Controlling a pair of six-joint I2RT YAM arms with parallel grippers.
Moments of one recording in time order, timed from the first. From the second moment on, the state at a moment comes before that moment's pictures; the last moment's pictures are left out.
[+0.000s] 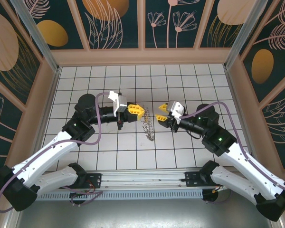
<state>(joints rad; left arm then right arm) -0.70 1.02 0.89 0.16 0.79 -0.05 0.73 0.76 0.79 -0.15 -0.41 -0.29</state>
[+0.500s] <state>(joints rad) -0.70 1.04 0.91 0.12 0.84 -0.03 0.73 0.81 0.82 0.00 -0.68 -0.22</state>
